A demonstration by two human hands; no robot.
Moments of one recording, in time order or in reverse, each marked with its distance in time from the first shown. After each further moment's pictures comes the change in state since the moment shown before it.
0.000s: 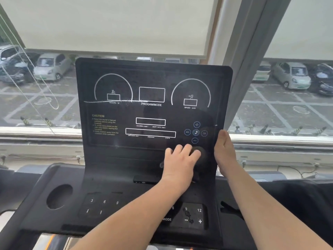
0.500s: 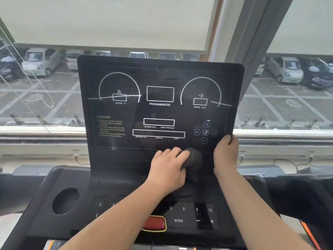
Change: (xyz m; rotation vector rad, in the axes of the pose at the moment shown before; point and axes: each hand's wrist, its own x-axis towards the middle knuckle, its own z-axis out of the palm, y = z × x) left_hand -0.025 -0.072 0.000 -0.103 0.028 0.064; right_hand -0.022 -0.018 0.048 0.163 0.361 0.136
